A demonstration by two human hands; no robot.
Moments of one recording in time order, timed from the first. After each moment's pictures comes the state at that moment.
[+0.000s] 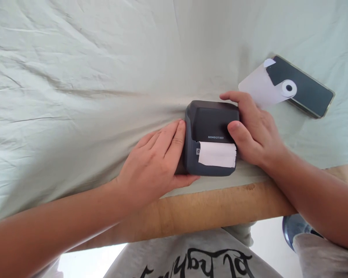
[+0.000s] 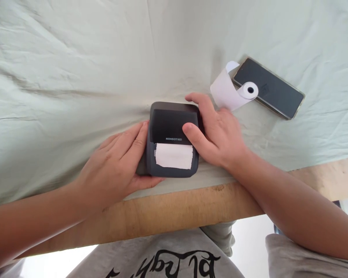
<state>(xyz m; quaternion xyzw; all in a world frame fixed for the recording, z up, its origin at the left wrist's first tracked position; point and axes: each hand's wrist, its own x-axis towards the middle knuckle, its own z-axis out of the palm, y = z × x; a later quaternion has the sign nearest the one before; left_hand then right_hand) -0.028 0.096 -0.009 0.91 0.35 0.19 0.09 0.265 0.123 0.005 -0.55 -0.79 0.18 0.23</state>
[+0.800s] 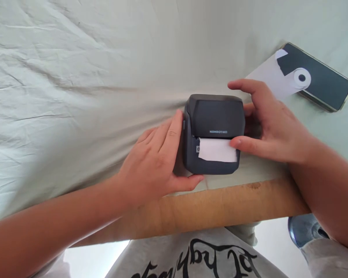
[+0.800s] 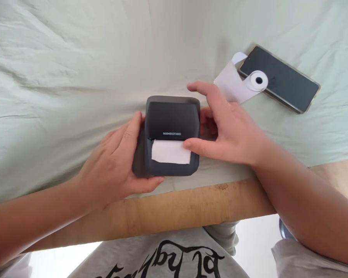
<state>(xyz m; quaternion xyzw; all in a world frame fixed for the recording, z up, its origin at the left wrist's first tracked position) -0.027 0.095 -0.010 0.90 0.37 0.21 0.13 0.291 0.138 0.010 -0.46 -0.77 0.40 0.20</state>
